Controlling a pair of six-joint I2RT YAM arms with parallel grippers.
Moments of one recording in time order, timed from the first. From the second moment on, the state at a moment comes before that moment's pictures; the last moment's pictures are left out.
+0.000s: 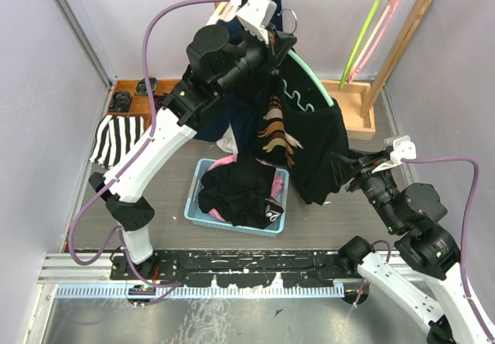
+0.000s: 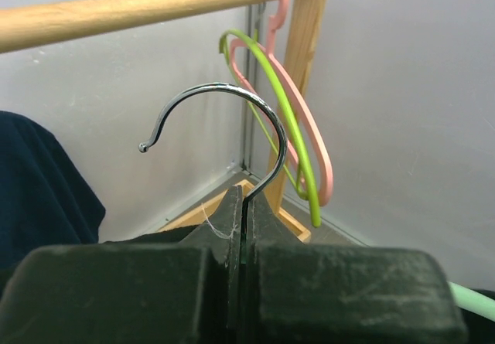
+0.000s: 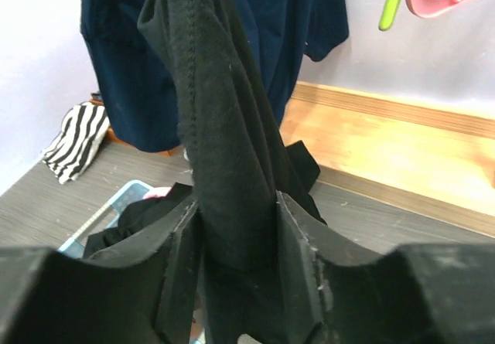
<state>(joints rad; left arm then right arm) -0.86 1.83 2.28 -0.24 0.01 -0.04 0.62 0.42 0.96 -0.48 0.19 0.17</state>
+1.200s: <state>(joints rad) -0.85 1.83 2.29 -0.24 -0.04 -0.05 0.62 0.39 0.97 -0.54 0.26 0.17</state>
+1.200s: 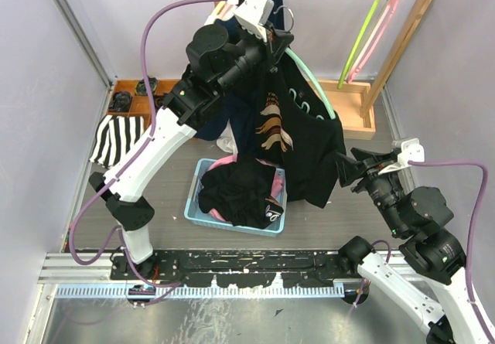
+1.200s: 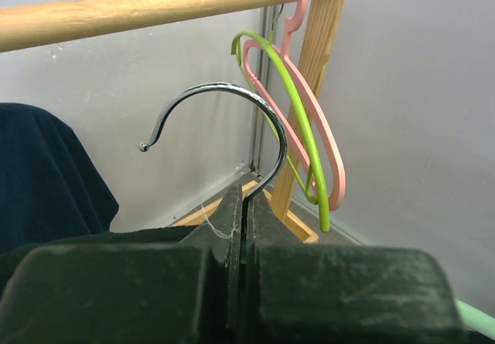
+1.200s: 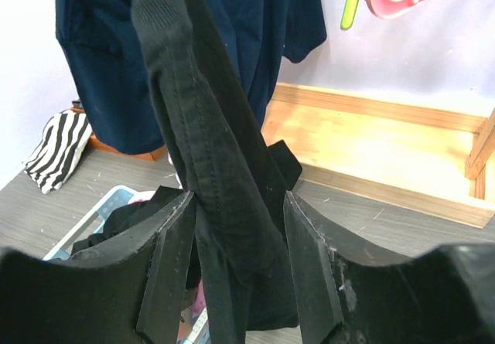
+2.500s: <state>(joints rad) -0.85 1.85 2.39 -0.27 -0.04 -0.08 0.62 0.32 0.87 -0.49 0.28 0.22</state>
